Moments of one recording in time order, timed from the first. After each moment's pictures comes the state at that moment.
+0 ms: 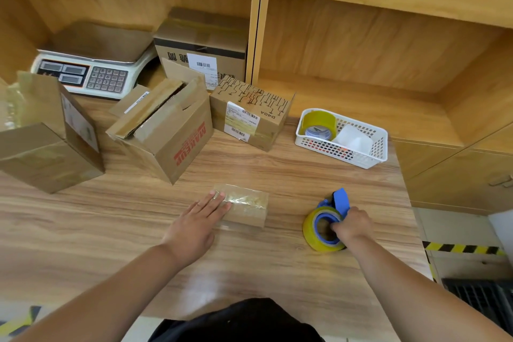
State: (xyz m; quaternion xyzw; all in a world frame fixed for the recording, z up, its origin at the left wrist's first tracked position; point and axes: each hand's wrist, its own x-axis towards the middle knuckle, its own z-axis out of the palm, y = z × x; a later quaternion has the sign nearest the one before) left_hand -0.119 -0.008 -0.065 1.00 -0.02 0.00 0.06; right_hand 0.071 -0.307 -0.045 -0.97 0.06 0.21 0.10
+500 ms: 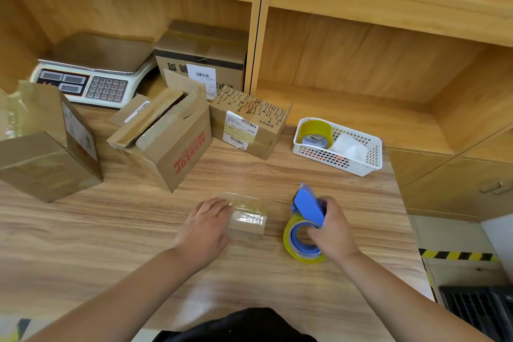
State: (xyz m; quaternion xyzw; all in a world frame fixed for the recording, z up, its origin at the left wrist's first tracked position) left_hand -0.102 -0.026 -0.033 0.99 0.03 0.02 0.09; right_hand 0.032 -0.275 -0.016 -0.93 -0.11 0.15 0.33
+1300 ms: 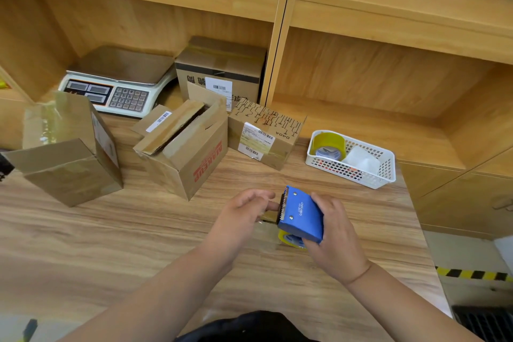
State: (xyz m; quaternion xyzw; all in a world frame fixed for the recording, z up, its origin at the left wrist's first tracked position) left_hand -0.091 -0.057 0.077 0.61 0.28 0.02 0.74; right_hand -0.005 -0.229 0.039 -0.85 -0.42 -0.09 0.32
